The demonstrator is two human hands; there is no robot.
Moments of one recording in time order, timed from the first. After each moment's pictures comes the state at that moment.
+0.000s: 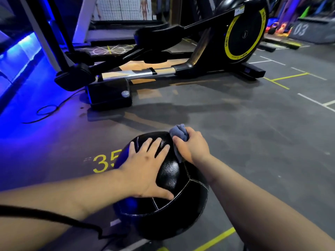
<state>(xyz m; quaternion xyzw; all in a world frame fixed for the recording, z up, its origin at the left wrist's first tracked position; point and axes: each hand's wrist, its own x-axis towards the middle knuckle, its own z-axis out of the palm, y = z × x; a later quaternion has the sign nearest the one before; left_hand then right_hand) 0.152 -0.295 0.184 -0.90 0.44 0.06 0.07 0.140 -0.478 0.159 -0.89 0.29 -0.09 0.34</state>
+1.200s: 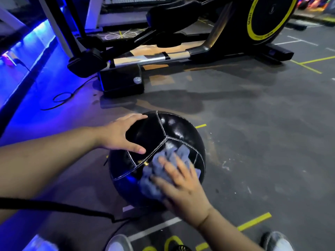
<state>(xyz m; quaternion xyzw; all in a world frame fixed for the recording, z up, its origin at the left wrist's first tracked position) 0.281 -0.231 0.170 -0.89 0.39 0.18 -0.14 0.067 -0.403 0.058 -0.91 -0.17 -0.34 0.12</state>
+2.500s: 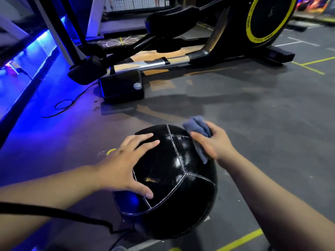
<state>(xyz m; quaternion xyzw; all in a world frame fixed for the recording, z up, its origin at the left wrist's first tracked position) 0.206 -0.236 0.168 -0.88 0.46 0.10 -0.11 0.149 -0.513 0.128 -0.77 0.18 -0.16 0.59</state>
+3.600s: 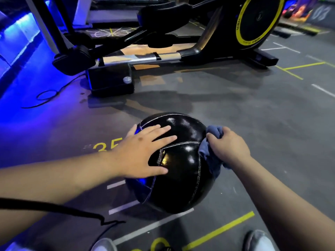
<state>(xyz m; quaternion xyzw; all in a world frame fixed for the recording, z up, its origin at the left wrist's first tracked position) 0.192 -0.292 0.169 -0.85 0.52 0.02 -0.03 0.097 -0.545 0.155 -0.90 0.37 -0.06 0.23</state>
